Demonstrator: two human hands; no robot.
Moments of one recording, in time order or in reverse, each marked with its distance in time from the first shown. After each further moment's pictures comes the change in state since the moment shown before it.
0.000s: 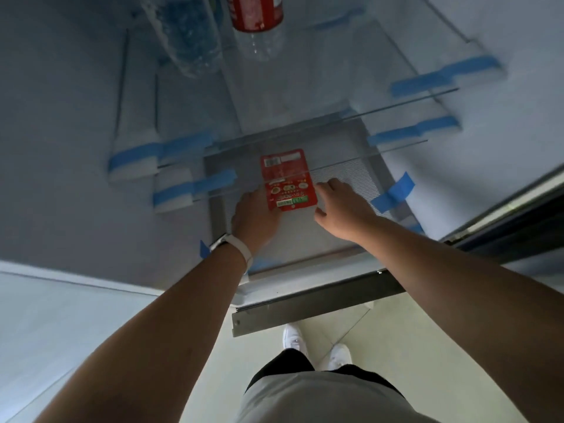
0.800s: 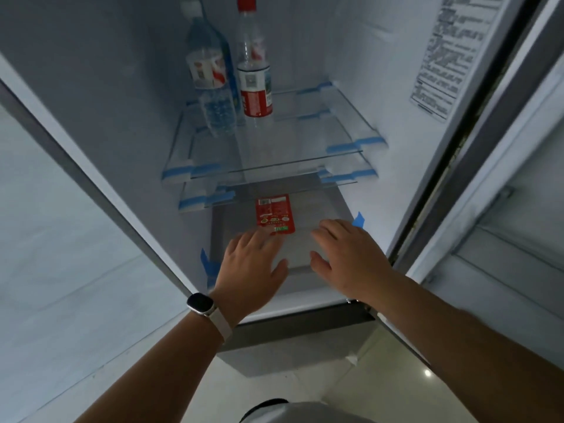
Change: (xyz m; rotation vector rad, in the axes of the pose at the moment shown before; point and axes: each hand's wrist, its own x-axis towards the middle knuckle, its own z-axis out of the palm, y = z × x) left_hand -0.211 0.080 -0.061 0.481 0.199 0.477; right_hand -0.187 -0.035 -0.108 -0.178 0.249 -0.243
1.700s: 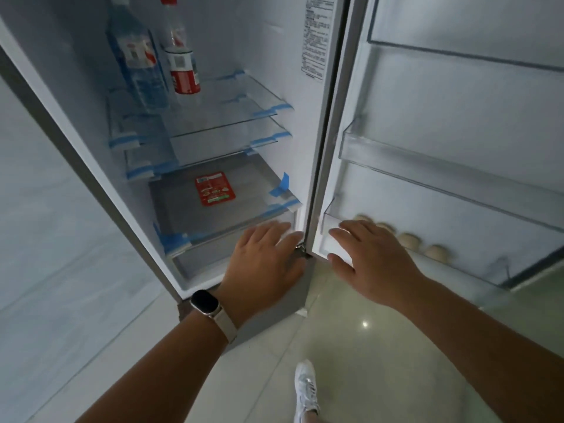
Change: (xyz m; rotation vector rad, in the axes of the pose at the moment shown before) left_hand -0.148 0.077 -0.033 -0.183 0.083 0.465; right_hand -0.232 -0.085 -0.059 -0.221 0.062 0.351
